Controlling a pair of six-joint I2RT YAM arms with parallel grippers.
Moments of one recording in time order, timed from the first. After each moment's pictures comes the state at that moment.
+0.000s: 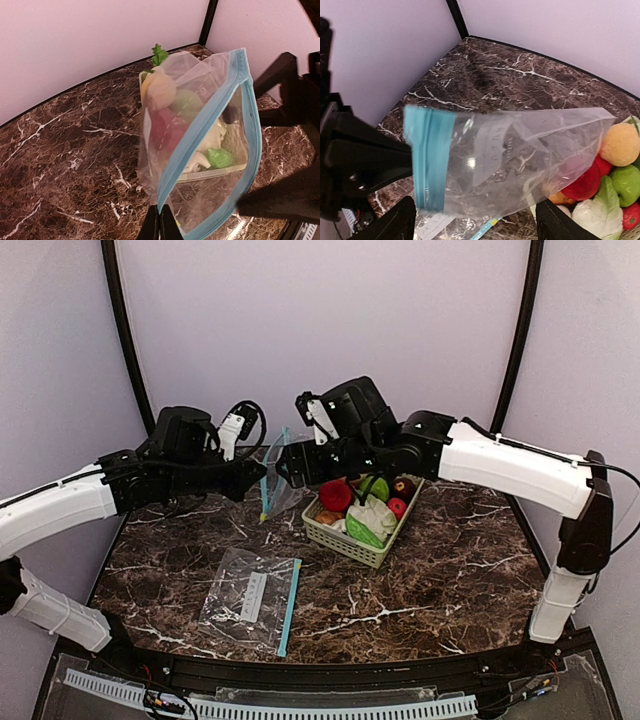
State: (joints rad) left arm -0.77 1.26 1.12 -0.32 -0.06 -0.17; right arm 1.05 1.79 1.76 -0.52 0.15 0.39
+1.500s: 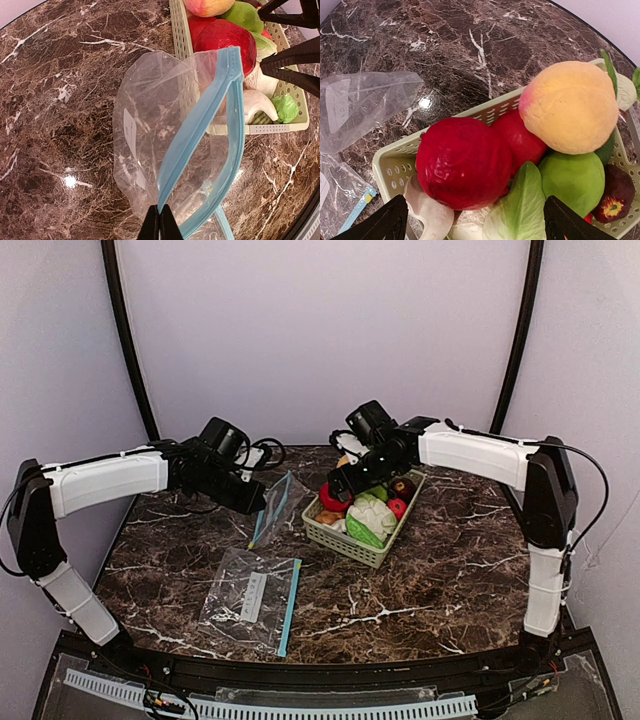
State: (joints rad) left arm -0.63 1.59 1.25 -0.57 0.09 -0.17; right arm 0.75 1.98 1.73 -0.68 0.03 0.11
